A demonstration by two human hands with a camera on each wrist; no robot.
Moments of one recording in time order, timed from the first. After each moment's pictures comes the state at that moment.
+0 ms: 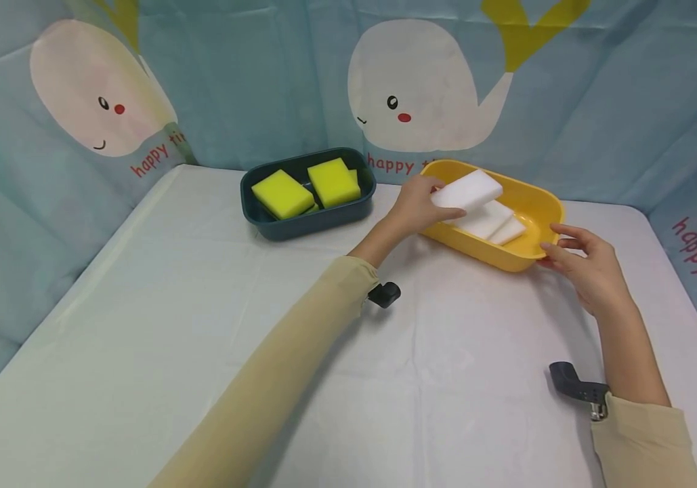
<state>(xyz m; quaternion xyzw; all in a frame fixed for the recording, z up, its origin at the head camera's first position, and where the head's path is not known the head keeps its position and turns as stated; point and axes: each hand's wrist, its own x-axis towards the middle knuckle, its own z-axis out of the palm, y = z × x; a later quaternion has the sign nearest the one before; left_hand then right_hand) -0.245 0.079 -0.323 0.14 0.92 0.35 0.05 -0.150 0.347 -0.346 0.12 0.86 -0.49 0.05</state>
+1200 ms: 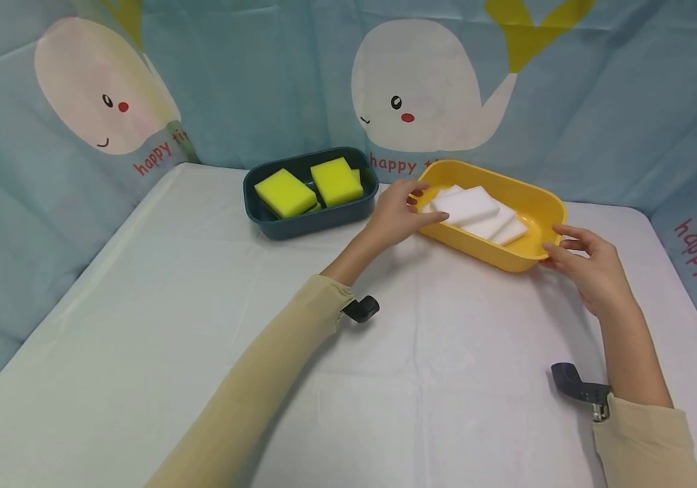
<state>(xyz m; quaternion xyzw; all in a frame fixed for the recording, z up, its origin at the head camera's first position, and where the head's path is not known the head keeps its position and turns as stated) -0.219 0.038 -0.327 0.15 0.88 0.44 0.03 -0.151 0.348 -0.345 0.12 0.87 -0.47 0.06</state>
